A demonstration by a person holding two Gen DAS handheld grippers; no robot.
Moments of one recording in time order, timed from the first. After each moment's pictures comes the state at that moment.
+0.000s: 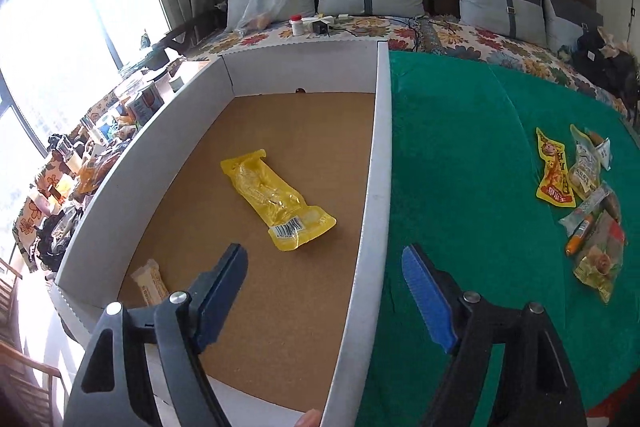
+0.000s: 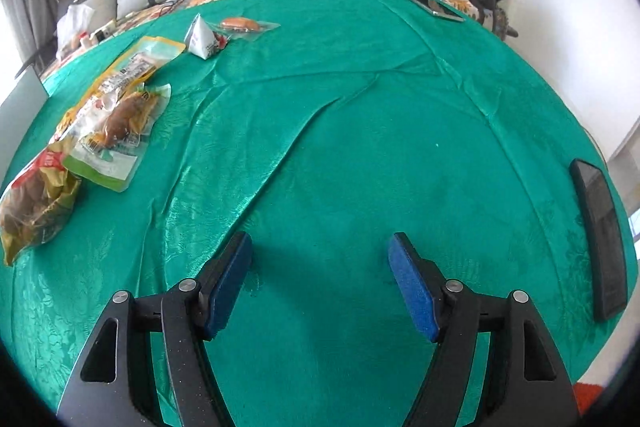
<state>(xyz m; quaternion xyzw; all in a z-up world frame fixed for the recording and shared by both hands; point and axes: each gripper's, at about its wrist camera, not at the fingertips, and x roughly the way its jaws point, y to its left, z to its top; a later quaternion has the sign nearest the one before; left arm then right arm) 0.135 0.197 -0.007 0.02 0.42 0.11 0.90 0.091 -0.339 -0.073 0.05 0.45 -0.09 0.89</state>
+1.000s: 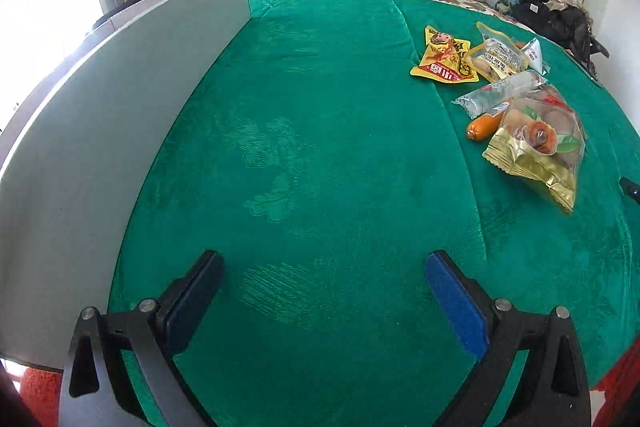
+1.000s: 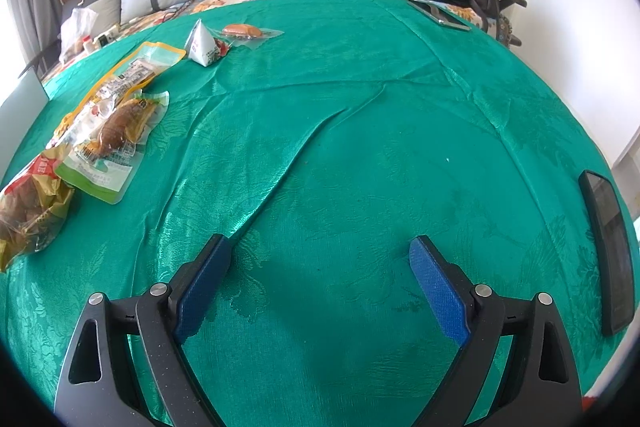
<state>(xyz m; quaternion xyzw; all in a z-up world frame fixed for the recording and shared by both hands) 0.109 0.051 -0.126 0.01 0.47 0.00 0.88 0.094 -0.344 -0.078 0.05 0.44 -0.08 0.89</state>
